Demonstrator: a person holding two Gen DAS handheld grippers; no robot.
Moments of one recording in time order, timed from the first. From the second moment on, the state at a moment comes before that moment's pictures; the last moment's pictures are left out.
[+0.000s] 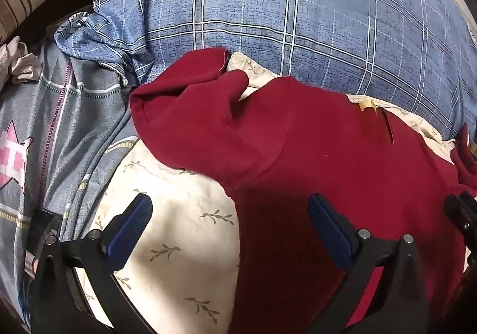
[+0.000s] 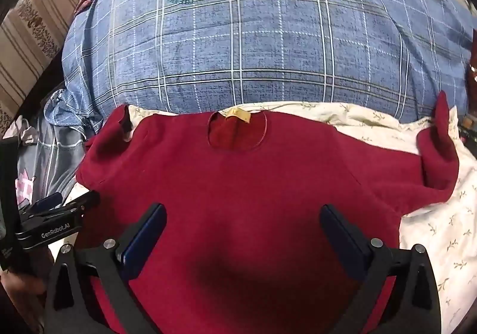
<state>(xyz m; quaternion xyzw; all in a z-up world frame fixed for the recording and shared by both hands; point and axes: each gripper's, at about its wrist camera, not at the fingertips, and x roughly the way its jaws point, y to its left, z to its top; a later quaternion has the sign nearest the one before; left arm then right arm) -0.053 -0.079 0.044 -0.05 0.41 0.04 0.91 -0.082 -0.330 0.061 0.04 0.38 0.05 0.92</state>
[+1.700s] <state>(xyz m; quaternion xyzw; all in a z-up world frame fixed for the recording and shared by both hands) -0.049 -0.070 0.044 -0.06 0.41 0.06 0.91 -0.080 -0.330 0.053 0.05 0.39 0.04 0.92</state>
